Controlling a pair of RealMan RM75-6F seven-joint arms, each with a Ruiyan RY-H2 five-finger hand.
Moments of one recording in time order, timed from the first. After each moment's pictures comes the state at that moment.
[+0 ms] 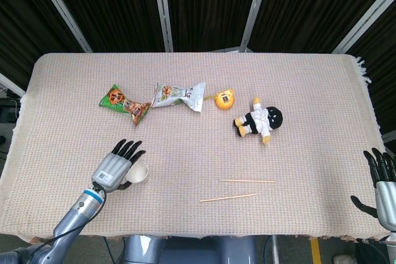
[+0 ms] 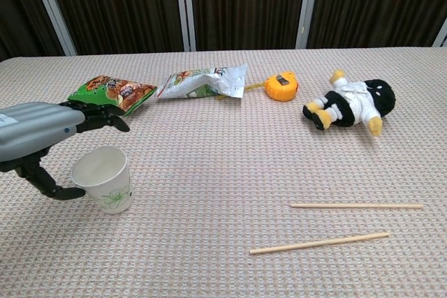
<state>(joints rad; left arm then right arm) -0.46 -1.42 -0.08 -1.76 1.27 1.00 0.61 -0.01 -1.04 0.06 -1.70 -1.48 1.56 -0.13</state>
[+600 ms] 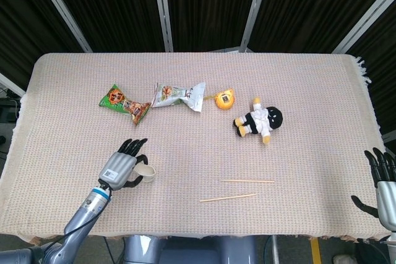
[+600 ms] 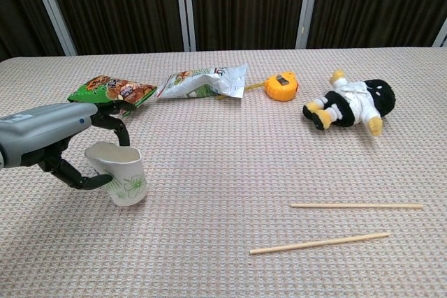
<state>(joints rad) -0.48 -1.50 -0.10 -1.75 1.22 1.05 0.46 -0.01 -1.04 0.07 -1.70 -1.48 1.56 -0.13</state>
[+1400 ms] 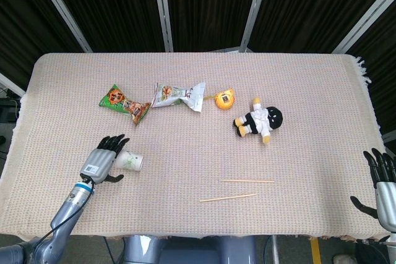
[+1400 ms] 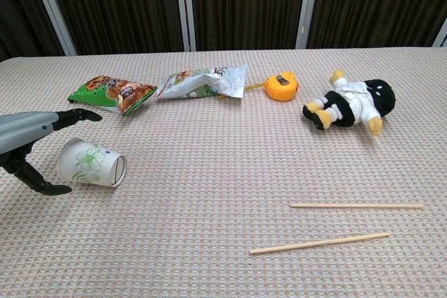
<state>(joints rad) -0.47 -1.47 -0.07 -1.59 1.18 1.03 0.36 -0.02 -1.03 0.06 -1.71 -1.49 1.56 -0.13</state>
